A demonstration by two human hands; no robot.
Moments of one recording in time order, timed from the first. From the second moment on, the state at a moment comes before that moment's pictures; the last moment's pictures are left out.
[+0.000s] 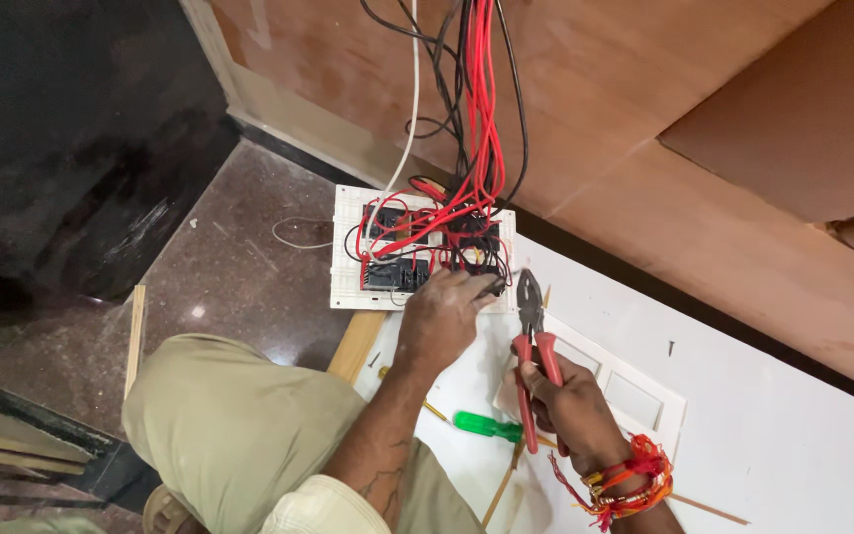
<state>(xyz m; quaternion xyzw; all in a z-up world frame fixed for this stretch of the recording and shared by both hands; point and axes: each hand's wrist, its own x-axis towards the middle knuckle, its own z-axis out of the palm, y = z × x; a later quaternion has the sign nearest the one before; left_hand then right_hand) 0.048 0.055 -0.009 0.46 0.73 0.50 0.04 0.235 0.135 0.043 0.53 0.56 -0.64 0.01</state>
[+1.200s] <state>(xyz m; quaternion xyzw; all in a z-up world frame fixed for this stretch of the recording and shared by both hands) 0.044 0.042 0.007 0.45 0.71 0.54 0.05 0.222 0.114 0.032 0.49 0.73 -0.48 -0.03</state>
